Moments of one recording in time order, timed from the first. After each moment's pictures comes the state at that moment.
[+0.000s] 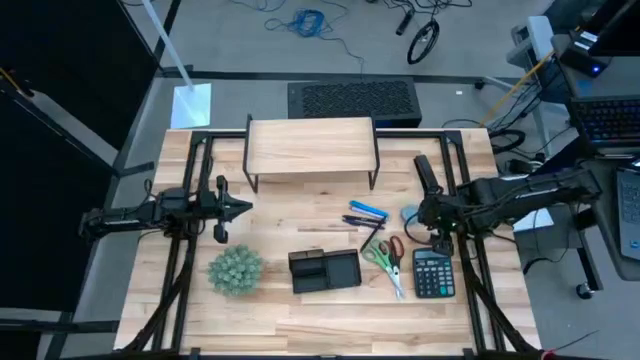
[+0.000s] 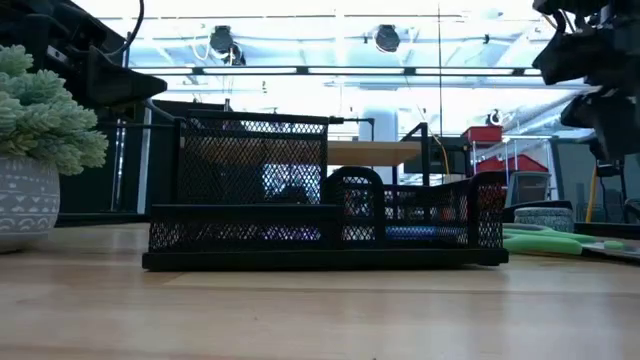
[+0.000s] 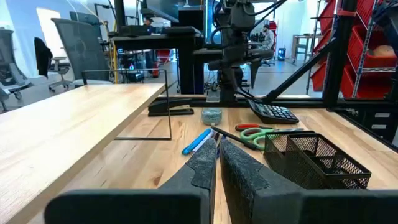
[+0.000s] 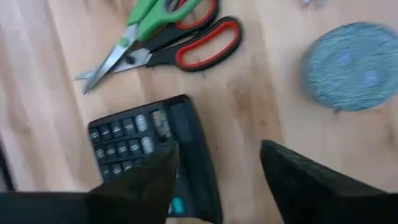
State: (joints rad) left arm 0.08 0.00 0.01 0.01 0.02 0.03; right arm 0.13 0.86 0.68 -1.10 -0.16 0.43
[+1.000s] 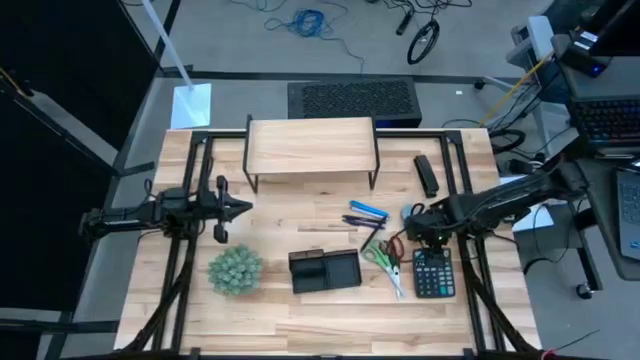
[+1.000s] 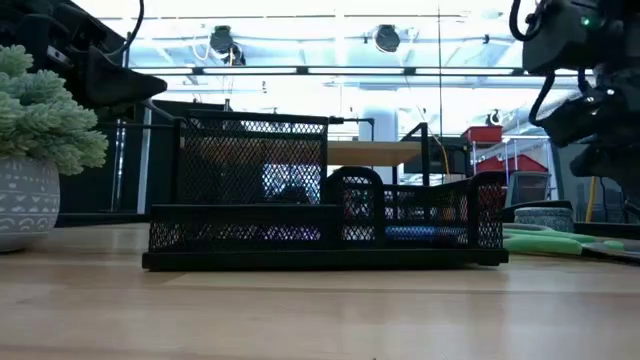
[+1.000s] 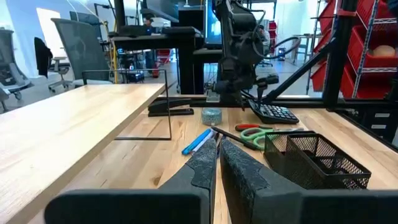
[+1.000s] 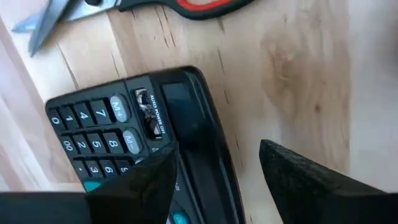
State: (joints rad) left arm 0.08 0.00 0.01 0.01 0.02 0.03; right arm 0.21 1.13 0.55 -0.90 -0.27 0.42
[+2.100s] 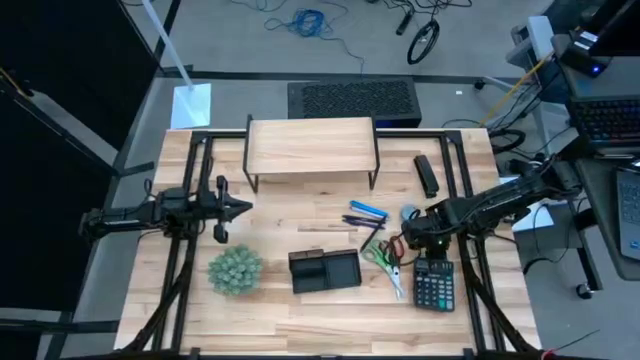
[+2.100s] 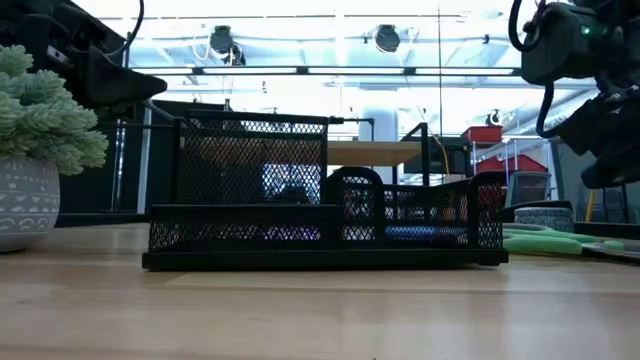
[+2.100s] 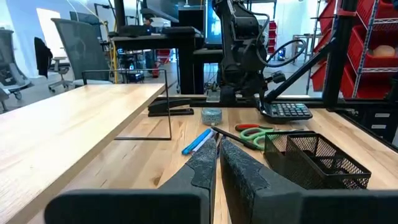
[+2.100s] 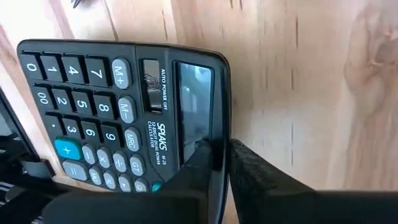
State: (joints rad) left arm 0.08 0.00 0.01 0.01 0.02 0.03; right arm 0.22 1.18 0.55 -0.89 -0.41 0.35
